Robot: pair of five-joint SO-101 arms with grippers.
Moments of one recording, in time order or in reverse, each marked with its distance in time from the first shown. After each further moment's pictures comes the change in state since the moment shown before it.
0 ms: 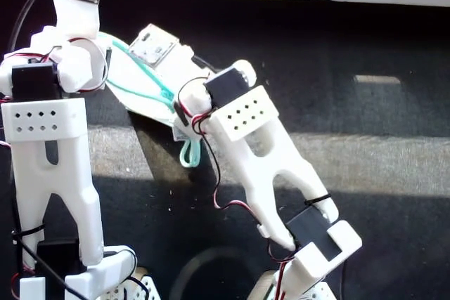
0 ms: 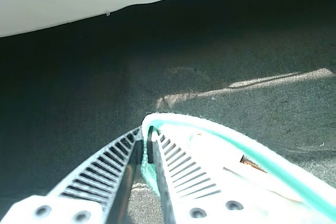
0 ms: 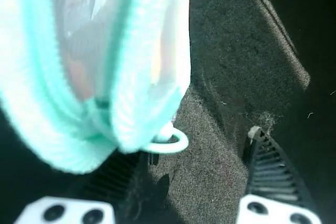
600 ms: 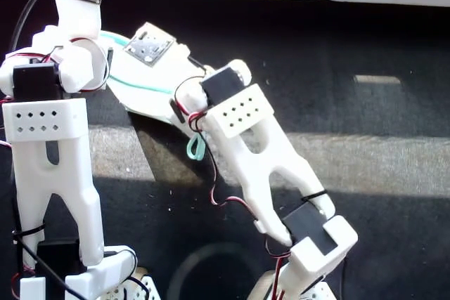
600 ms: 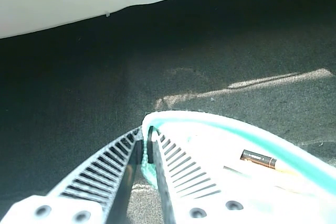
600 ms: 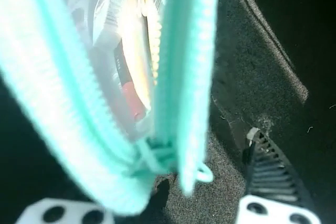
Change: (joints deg) left arm 0.1 0.0 0.0 0.0 0.0; right arm 1.0 2.5 0.0 -5.3 0.0
